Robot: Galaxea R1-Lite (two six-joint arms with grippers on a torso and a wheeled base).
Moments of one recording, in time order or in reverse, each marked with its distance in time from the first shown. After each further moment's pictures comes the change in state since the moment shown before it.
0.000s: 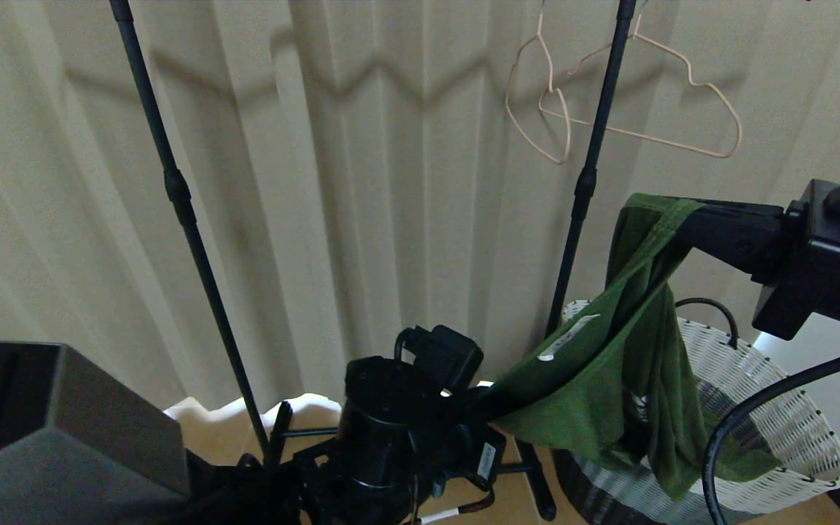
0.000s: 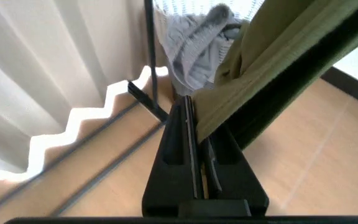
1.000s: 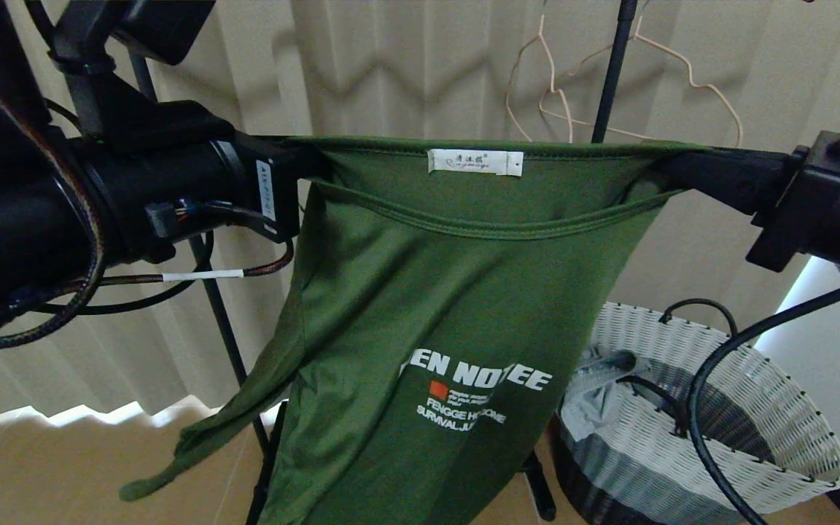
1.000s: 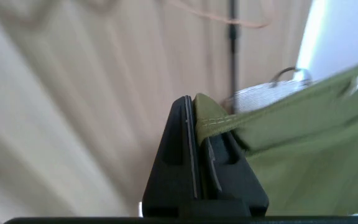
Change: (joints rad) left arm 0.320 -0.548 -0.396 0.688 -0.130 0.272; right arm -0.063 0.051 -0.104 -0.007 -0.002 -0.002
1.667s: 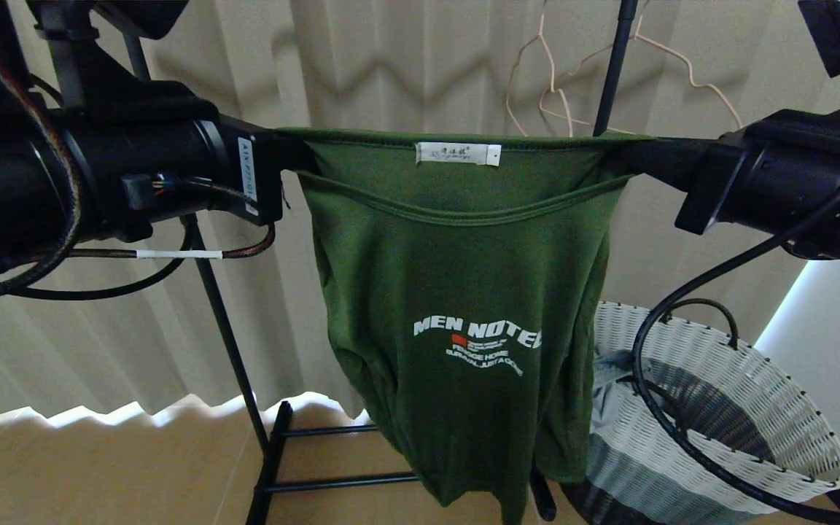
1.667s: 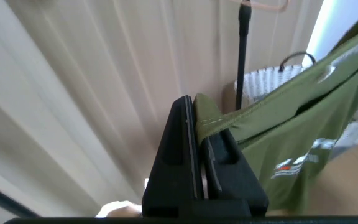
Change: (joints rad) left arm 0.035 0.005 -0.095 0.139 -0.021 -0.039; right arm -0.048 0.120 -0.104 0.008 -0.002 0.000
